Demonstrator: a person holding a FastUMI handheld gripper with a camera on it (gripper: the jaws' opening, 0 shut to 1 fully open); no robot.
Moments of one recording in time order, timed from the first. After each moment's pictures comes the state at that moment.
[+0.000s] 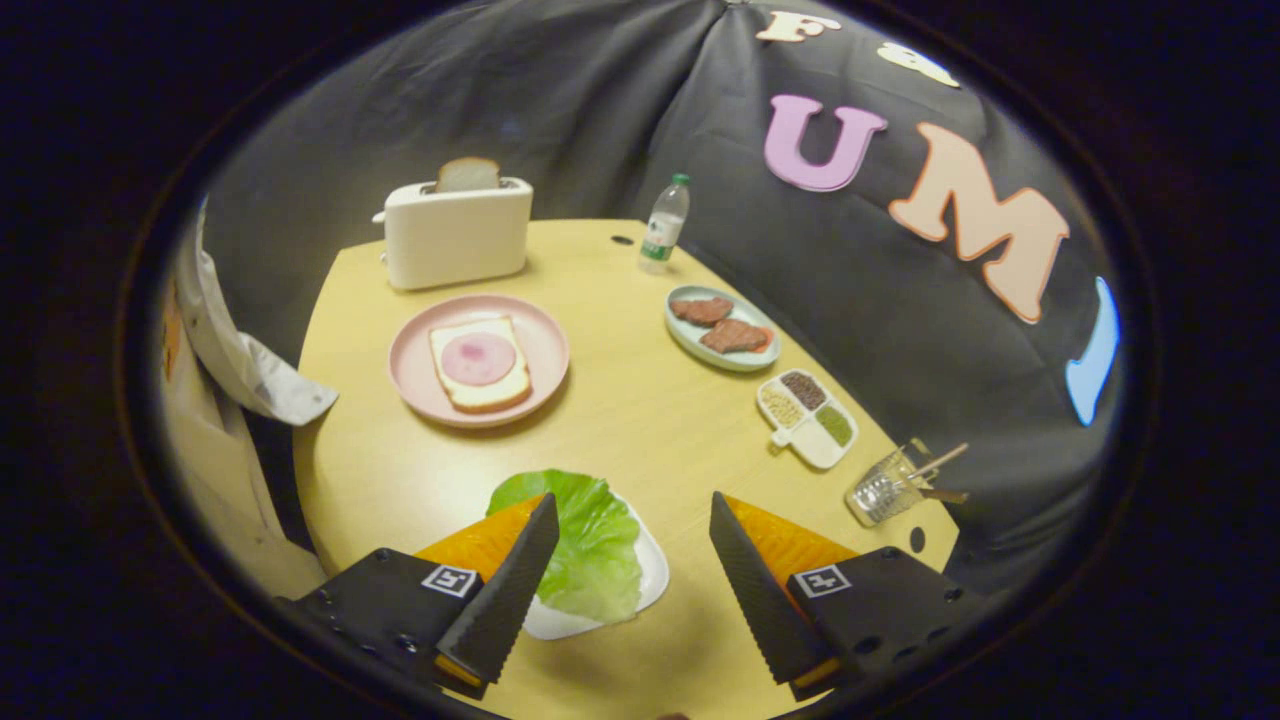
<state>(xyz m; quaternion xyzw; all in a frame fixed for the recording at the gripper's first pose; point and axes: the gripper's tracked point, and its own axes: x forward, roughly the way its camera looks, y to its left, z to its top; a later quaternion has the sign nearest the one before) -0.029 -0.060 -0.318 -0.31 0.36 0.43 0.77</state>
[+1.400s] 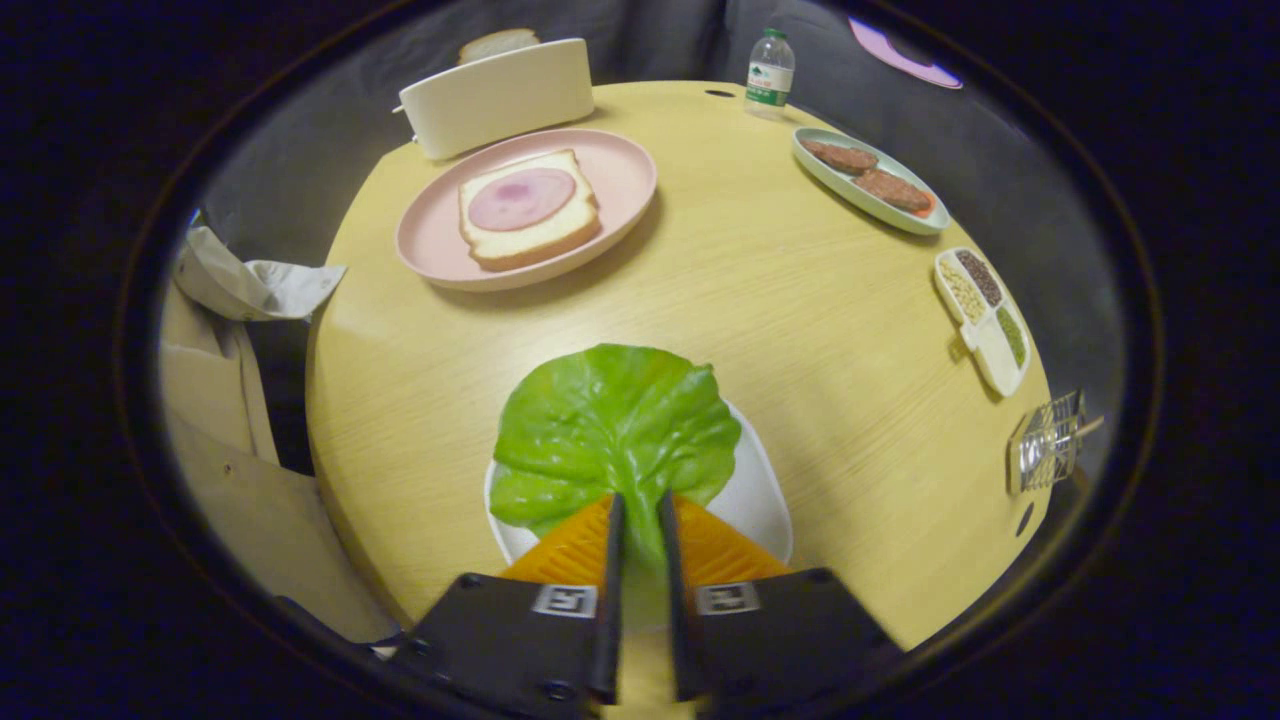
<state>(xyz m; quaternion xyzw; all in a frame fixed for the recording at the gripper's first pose) -0.072 -0.064 -0.429 -0.33 0.52 0.49 0.62</state>
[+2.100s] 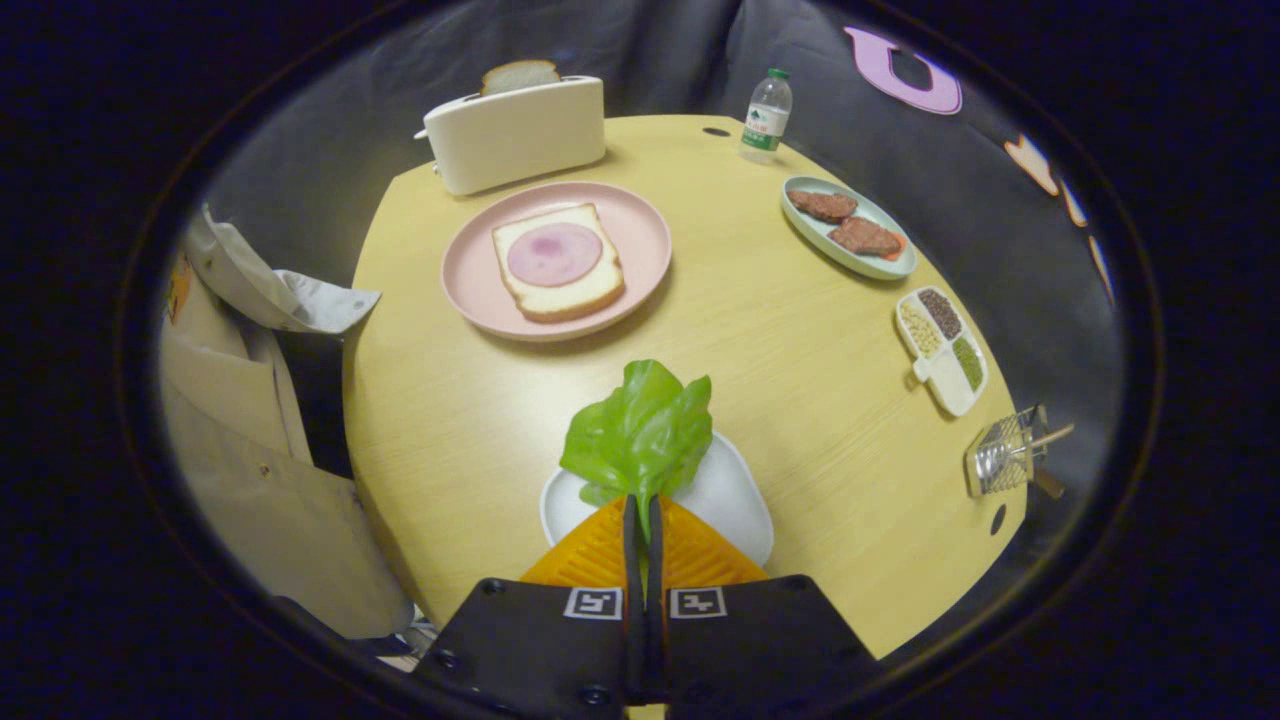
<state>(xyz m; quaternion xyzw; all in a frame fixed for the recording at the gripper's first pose) -0.081 -0.042 -0.364 -0.32 0.49 0.47 0.66</state>
